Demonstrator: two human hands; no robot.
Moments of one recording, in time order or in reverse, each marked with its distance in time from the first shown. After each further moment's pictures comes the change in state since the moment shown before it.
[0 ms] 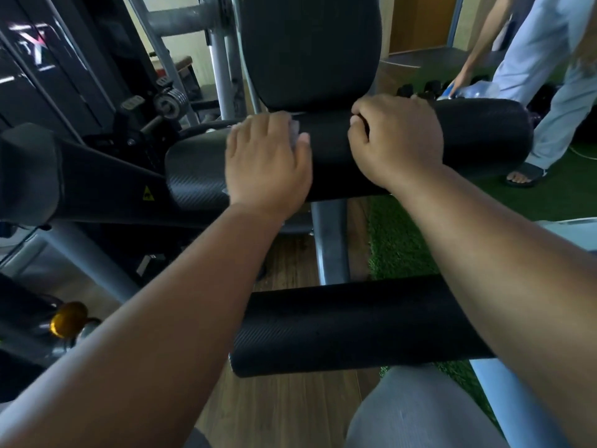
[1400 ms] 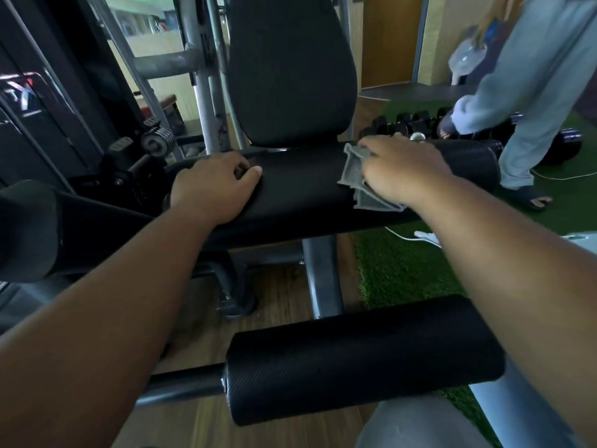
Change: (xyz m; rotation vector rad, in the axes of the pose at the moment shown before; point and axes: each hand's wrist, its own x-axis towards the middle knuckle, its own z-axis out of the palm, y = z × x) left_hand 0.059 -0.068 -0.028 0.075 -0.434 -0.087; right_hand 0.017 0.007 -0.051 0.081 -0.574 0.315
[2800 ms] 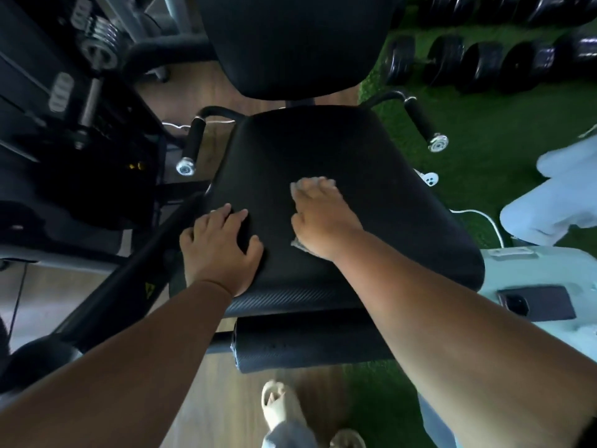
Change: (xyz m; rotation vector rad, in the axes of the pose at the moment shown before) left_hand 0.064 0.014 0.000 0.078 -0.405 -0.208; right_hand 0.144 -0.070 0.028 -0.032 -0.628 -0.207
